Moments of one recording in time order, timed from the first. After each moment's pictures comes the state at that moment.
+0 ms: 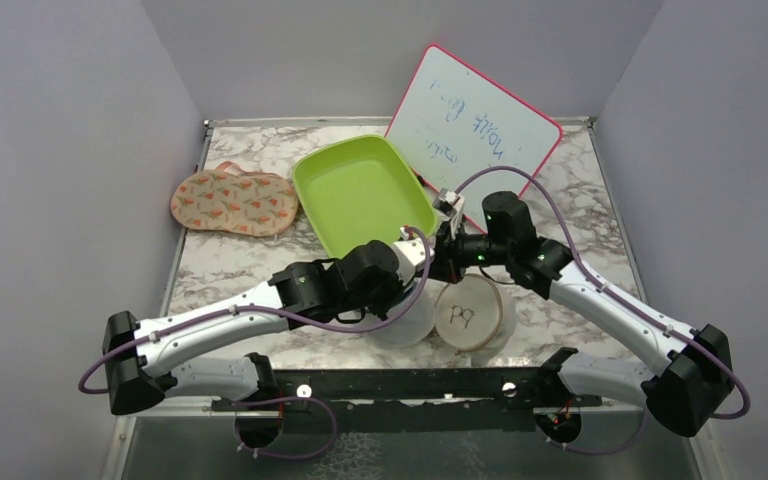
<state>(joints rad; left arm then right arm) -1.16 1.15 1.02 -0.60 -0.12 -0.20 0.65 1.13 0.85 -0.23 -0.66 0.15</state>
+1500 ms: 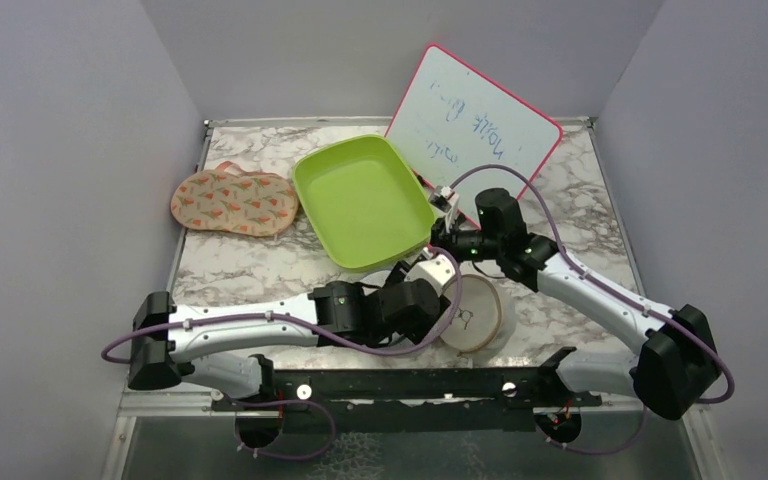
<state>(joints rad) -1.36 1.27 1.10 -0.61 -0.40 -0.39 0.62 1.23 0.83 -0.11 -0.70 0.22</state>
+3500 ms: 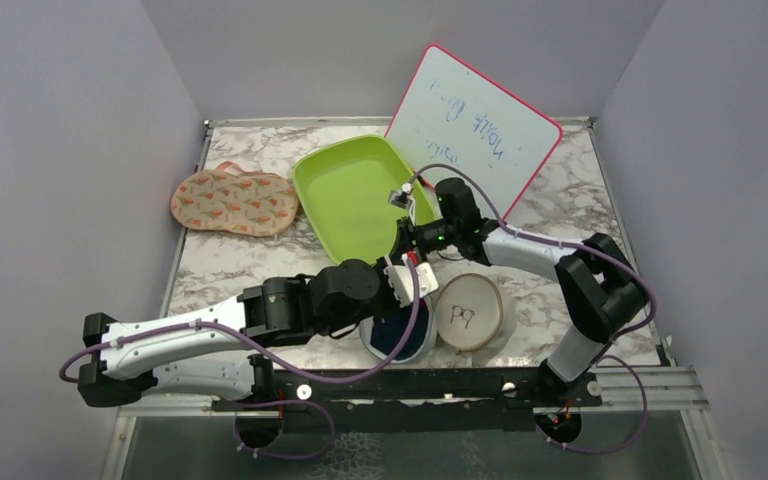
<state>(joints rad) -1.35 1.02 1.08 -0.51 -0.30 0.15 0.63 1.70 0.95 0.26 -1.14 0.33</state>
